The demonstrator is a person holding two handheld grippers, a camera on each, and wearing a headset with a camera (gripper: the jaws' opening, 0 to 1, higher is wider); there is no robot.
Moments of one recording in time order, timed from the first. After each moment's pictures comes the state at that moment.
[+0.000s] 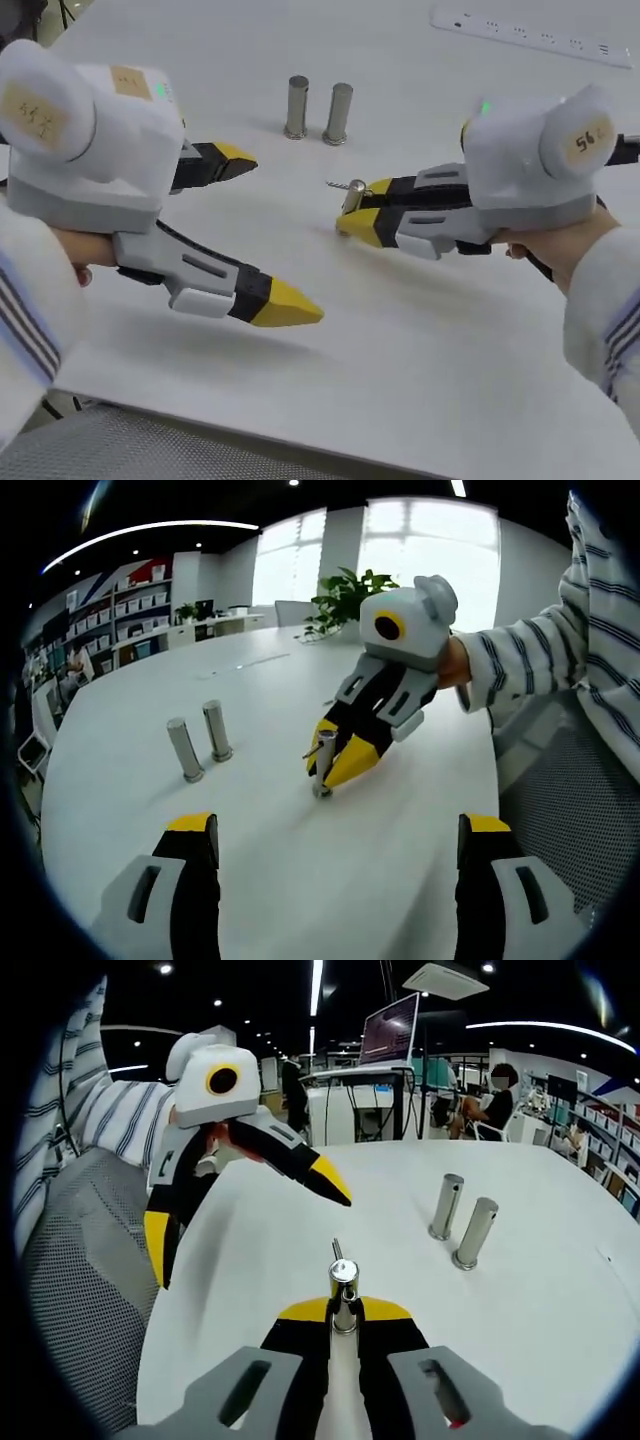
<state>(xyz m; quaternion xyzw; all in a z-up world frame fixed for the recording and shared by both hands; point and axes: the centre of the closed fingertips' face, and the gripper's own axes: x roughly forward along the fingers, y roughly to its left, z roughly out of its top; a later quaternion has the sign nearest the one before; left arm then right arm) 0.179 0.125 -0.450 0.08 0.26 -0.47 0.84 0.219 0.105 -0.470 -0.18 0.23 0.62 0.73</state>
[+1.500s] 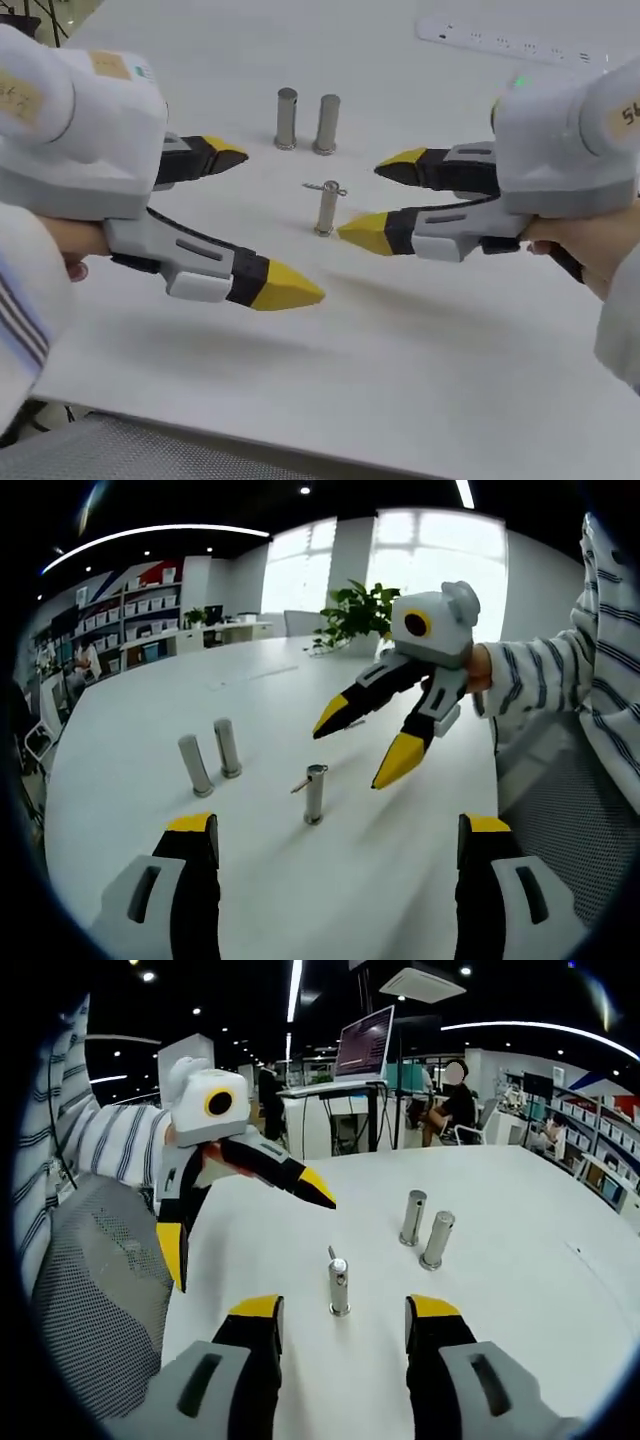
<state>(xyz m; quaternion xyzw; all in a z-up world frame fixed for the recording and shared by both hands) 0.189 0.124 -0.429 0.06 0.25 -0.46 0.85 0.226 0.068 -0.435 -0.16 0.23 0.56 0.78</state>
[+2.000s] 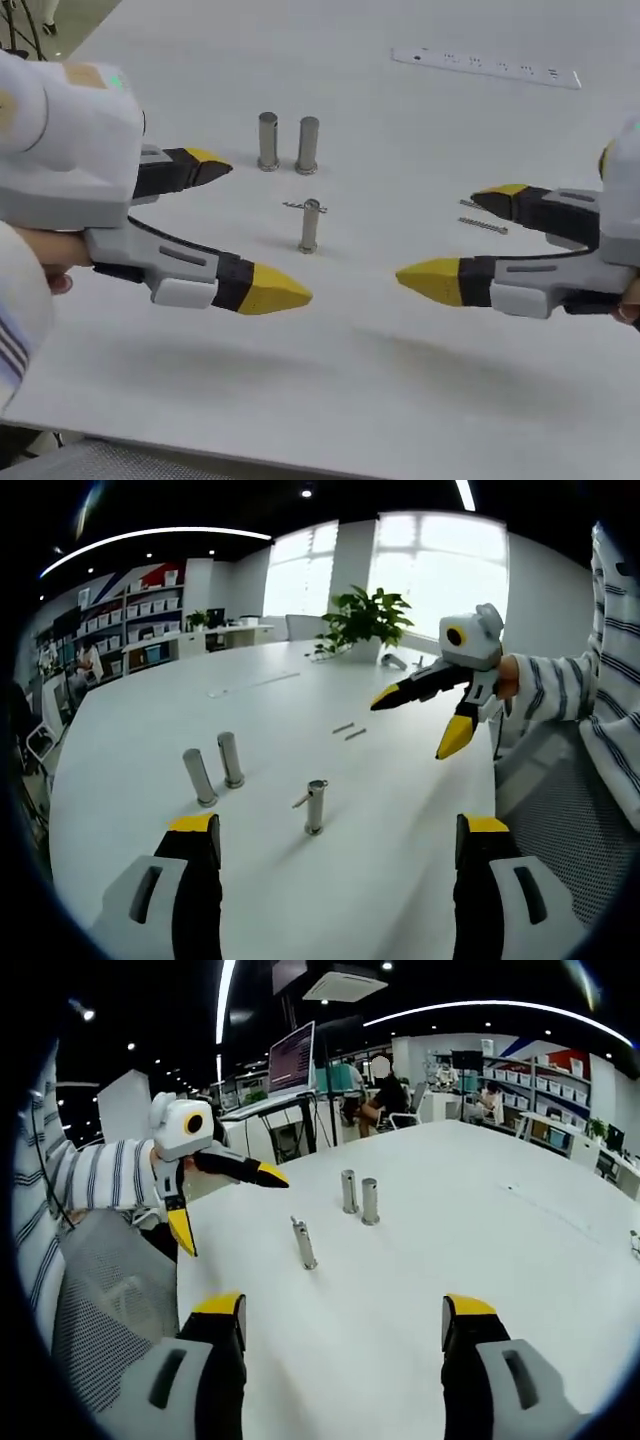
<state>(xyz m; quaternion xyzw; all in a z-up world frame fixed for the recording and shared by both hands) 0.192 0.123 -0.418 0.06 0.24 -0.45 0.86 0.209 -0.008 -0.417 -0.08 0.26 0.46 0.85</state>
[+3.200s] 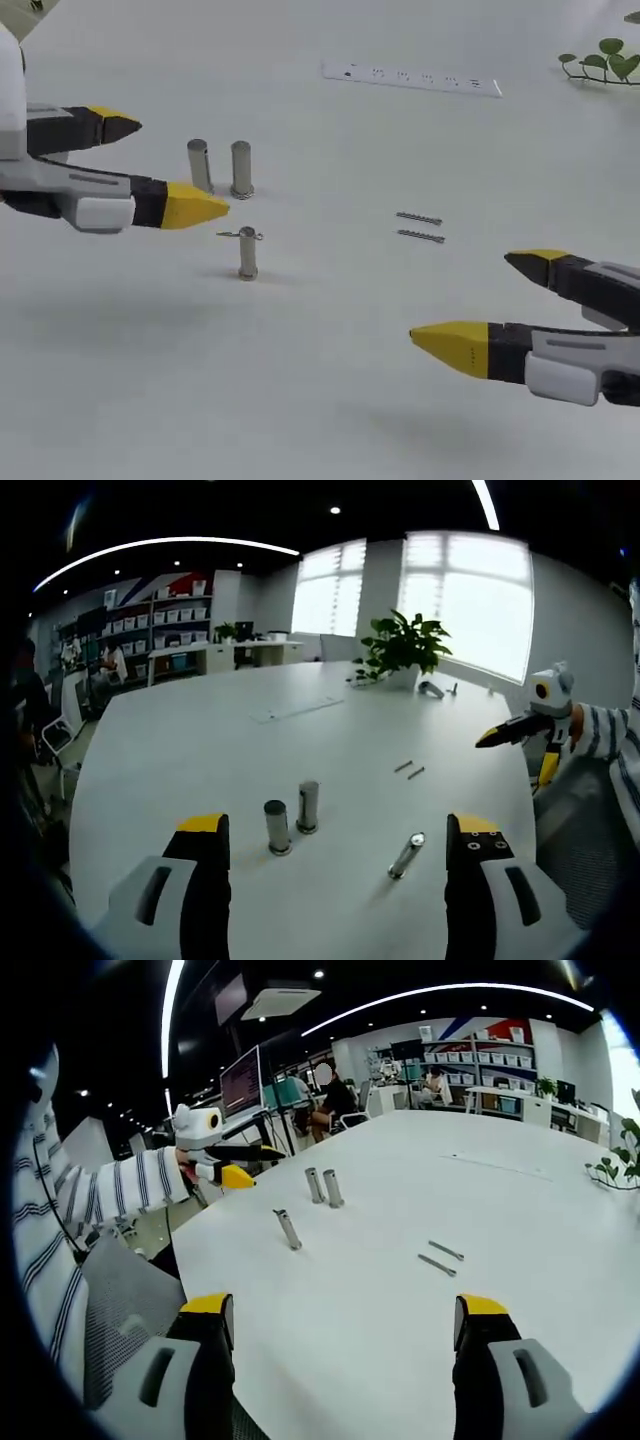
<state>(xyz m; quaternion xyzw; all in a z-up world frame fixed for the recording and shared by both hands) 0.283 0.157 -0.393 0.03 0.21 -0.40 0.89 0.174 -0.060 -0.409 -0.01 0.29 0.37 0.88</state>
